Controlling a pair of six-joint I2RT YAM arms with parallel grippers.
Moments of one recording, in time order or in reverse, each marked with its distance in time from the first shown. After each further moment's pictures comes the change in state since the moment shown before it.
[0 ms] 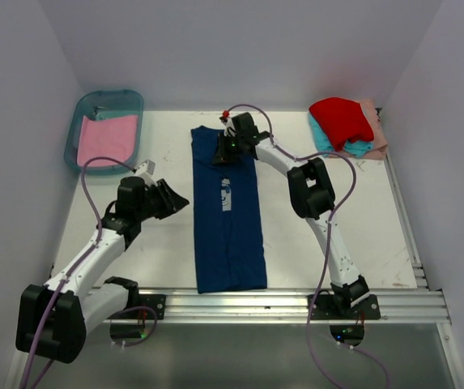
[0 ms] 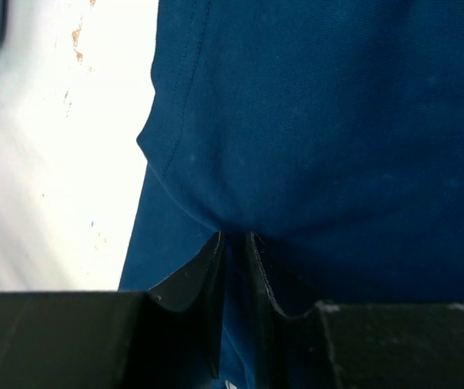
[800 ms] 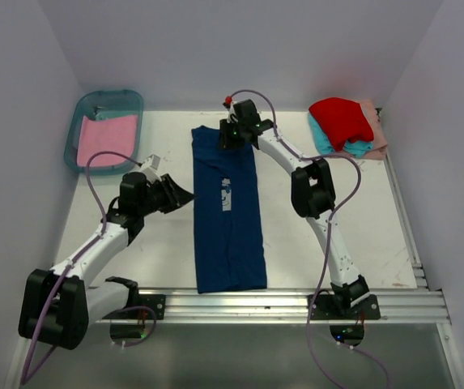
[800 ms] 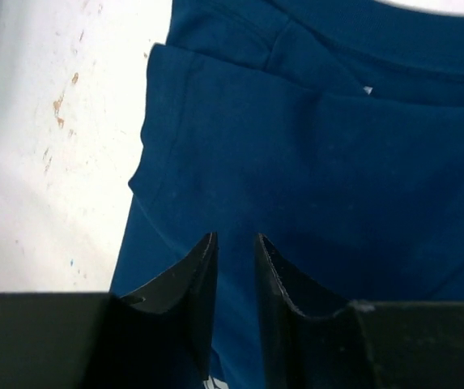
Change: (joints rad) left arm 0.000 0.114 0.016 0.174 0.109 -0.006; right arm -0.008 -0.007 0.185 -0.143 0.201 -0.087
